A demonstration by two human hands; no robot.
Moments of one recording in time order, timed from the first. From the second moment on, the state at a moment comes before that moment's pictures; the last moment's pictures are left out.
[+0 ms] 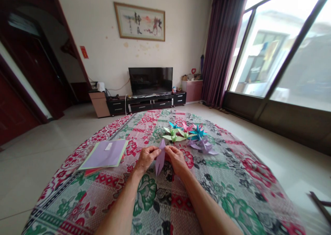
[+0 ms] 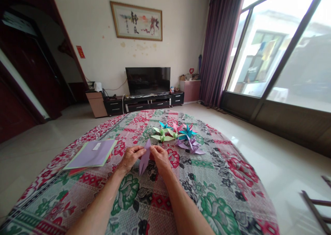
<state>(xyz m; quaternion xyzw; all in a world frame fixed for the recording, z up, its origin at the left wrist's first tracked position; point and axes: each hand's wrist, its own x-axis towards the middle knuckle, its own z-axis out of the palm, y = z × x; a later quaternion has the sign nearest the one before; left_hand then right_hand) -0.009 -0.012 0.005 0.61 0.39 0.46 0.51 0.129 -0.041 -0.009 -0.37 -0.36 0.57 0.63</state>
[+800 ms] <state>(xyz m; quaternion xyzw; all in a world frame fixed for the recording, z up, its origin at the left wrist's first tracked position) -0.011 -0.009 0.001 0.57 0.39 0.49 0.53 0.123 -0.045 -0.004 -0.35 -0.38 0.60 0.61</state>
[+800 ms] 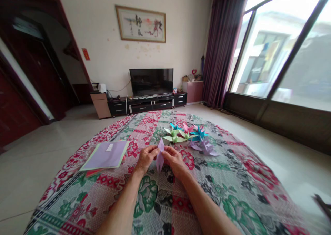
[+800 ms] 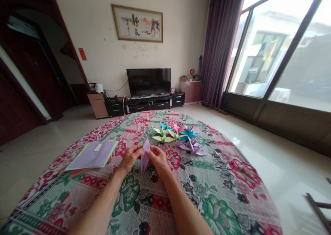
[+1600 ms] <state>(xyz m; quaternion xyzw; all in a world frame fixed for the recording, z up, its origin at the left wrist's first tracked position) -0.012 -0.012 0.007 0.54 0.35 0.49 0.59 0.129 -0.043 -0.010 -0.34 -0.40 0.62 0.58</state>
